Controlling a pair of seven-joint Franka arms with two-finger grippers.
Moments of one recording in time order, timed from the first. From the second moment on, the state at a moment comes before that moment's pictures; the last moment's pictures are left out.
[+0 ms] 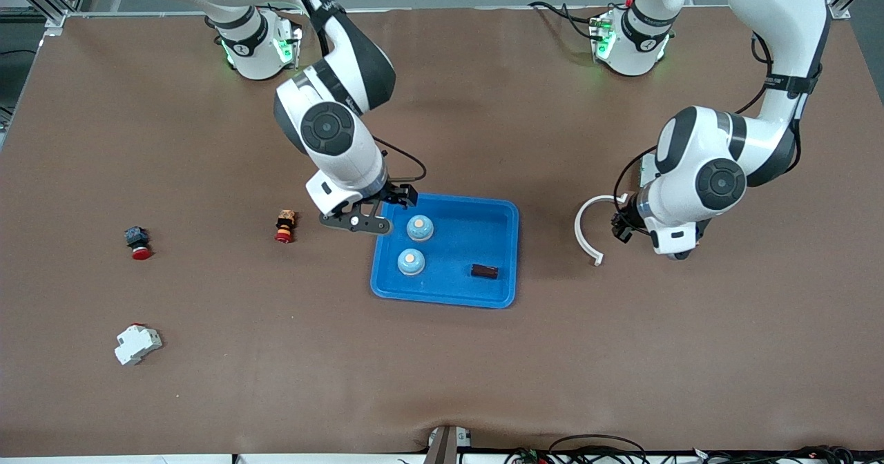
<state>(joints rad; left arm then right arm) -0.01 0.33 -0.22 -2.00 0.01 2.15 -1.20 0.57 0.48 0.05 -1.59 0.09 2.01 0.72</state>
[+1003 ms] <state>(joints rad) 0.01 0.42 -0.22 -2.06 0.01 2.35 -1.23 0.61 0.65 0.06 -1.58 0.09 2.23 0.64</state>
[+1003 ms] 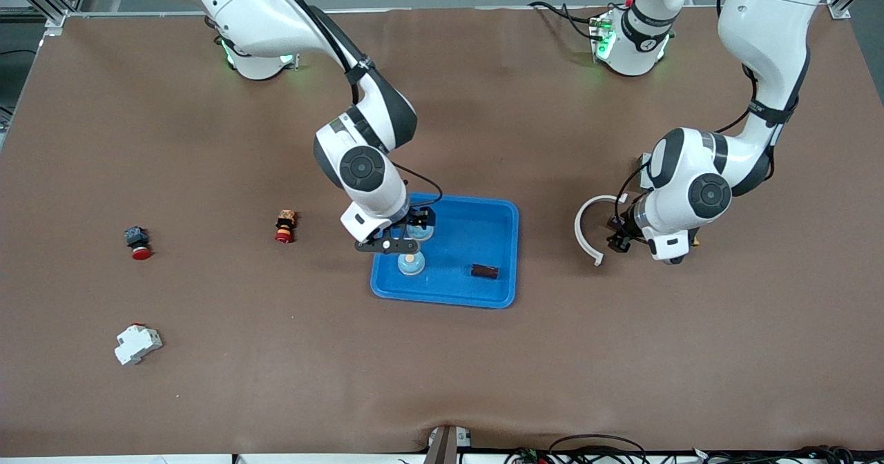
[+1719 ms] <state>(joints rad) -0.28 0.59 -0.27 -1.69 0.01 2.34 -1.92 0.63 0.73 0.06 -1.57 0.09 2.29 0.60</state>
